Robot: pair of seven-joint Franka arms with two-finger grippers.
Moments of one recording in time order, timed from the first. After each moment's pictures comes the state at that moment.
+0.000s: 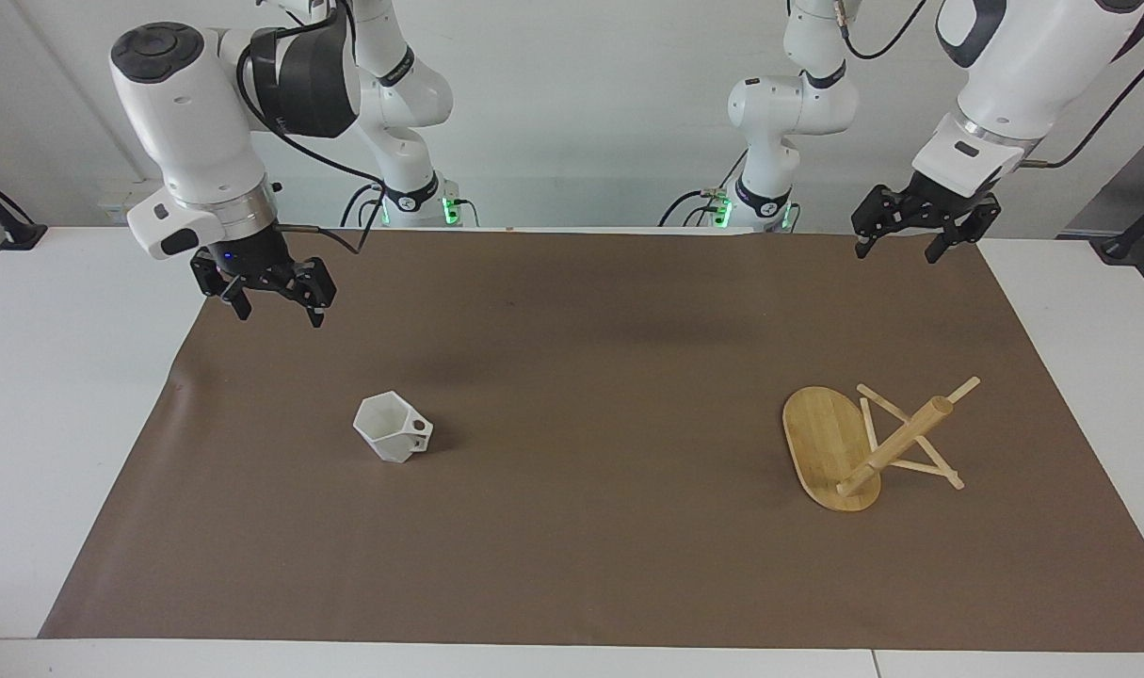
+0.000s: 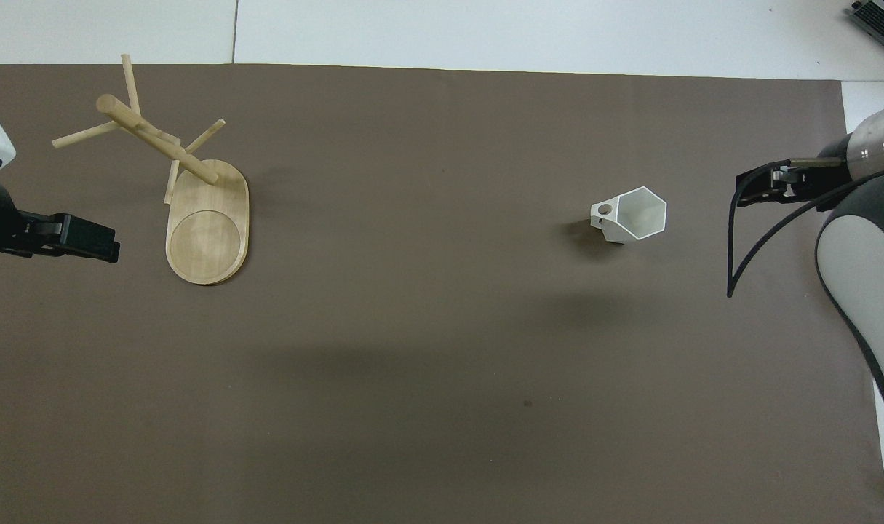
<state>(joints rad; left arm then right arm) -0.11 -0.04 0.00 -1.60 -0.04 1.54 0.01 -0.01 0.10 0.02 -1.59 -0.08 1.75 0.11</state>
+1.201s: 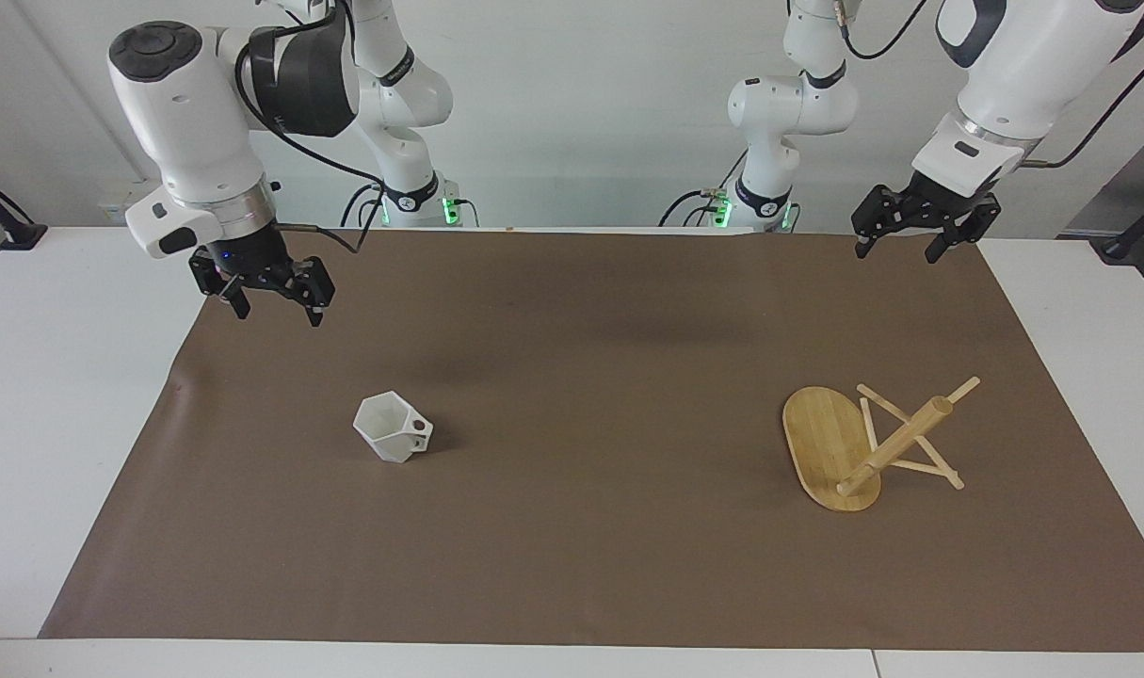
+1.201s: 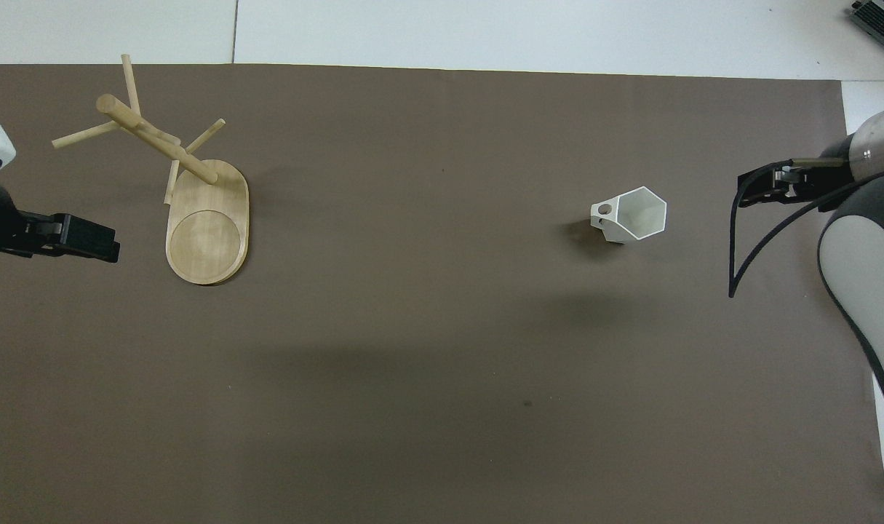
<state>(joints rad) -0.11 -0.04 0.00 -1.60 -0.04 1.54 0.01 -0.01 0.10 0.02 -1.59 -0.08 1.75 0.11</state>
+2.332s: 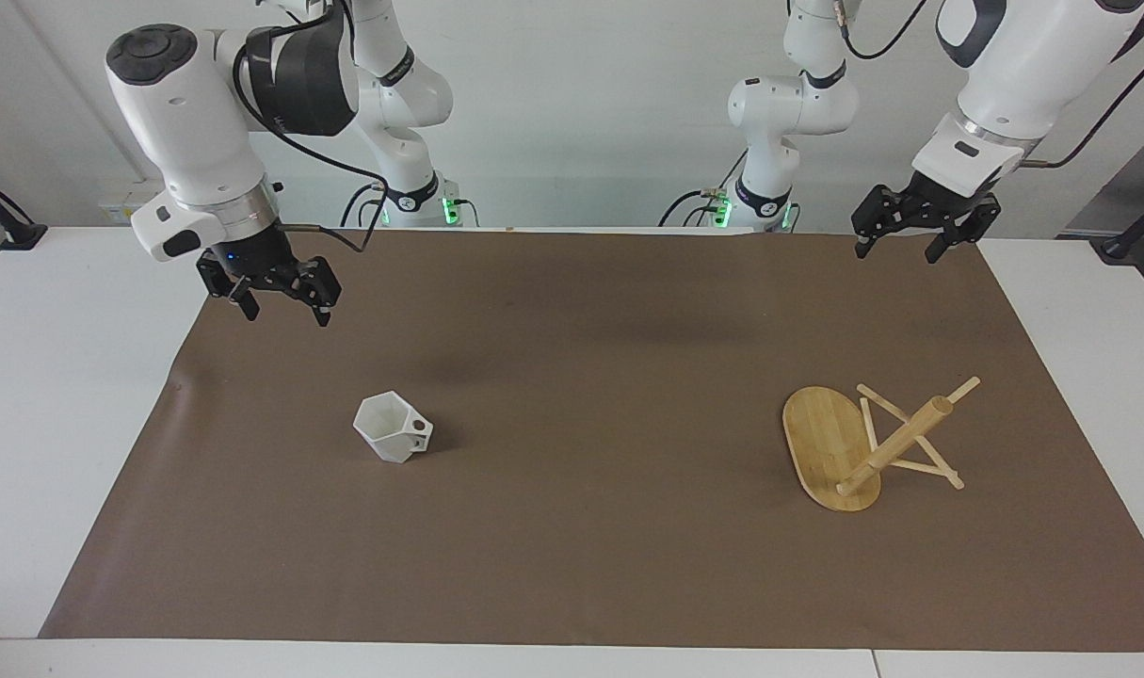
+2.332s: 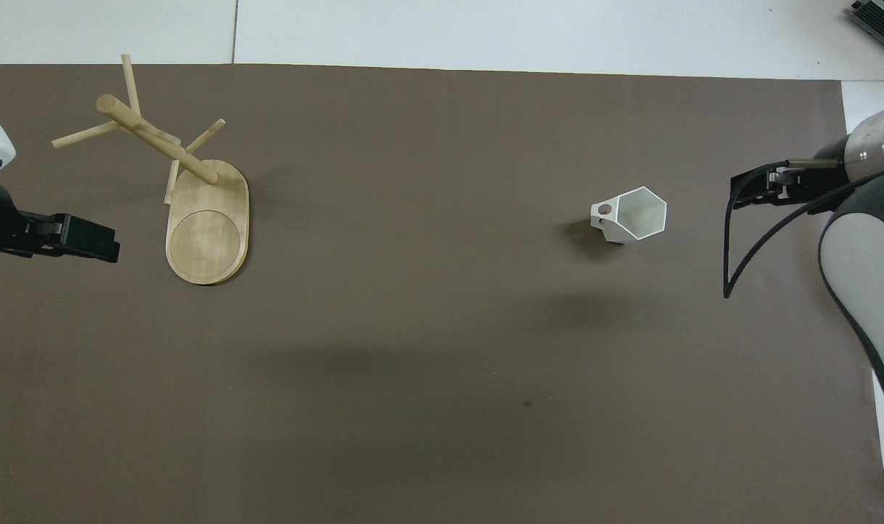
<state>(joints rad) -0.11 -0.04 0.00 -1.60 -0.04 1.54 0.01 -0.01 0.10 0.02 -1.60 -0.03 1.76 0.07</state>
